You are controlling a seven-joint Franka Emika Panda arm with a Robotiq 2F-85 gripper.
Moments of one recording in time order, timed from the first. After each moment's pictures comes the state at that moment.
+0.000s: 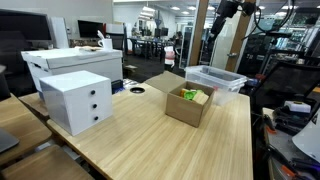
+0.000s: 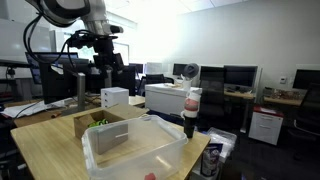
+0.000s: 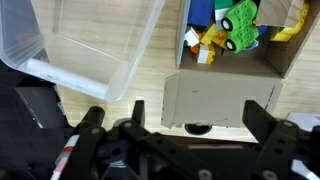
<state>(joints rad) -0.06 -0.43 -0.15 -2.48 -0.05 2.32 -0.25</state>
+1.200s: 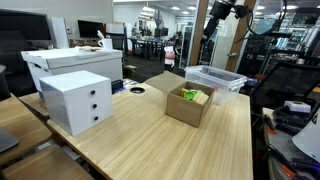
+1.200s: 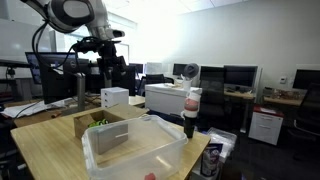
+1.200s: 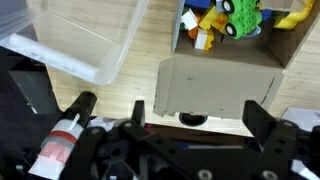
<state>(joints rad) -0.03 -0.36 -0.14 -2.46 -0.05 2.42 -0.25</state>
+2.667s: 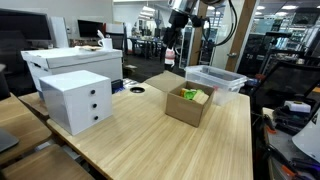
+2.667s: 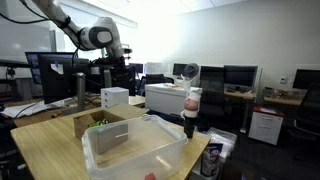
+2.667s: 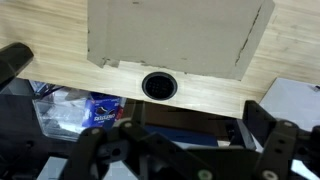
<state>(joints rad) 0.04 0.08 0.01 -2.11 -0.05 2.51 -0.10</state>
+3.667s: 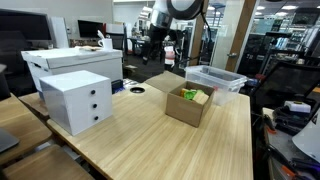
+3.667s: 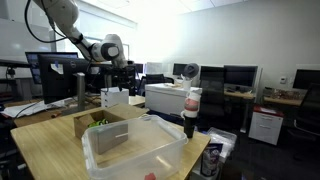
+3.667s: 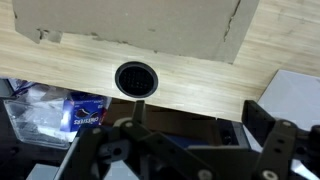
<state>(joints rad) 0.10 0.35 0.03 -1.88 -0.10 2.51 0.00</state>
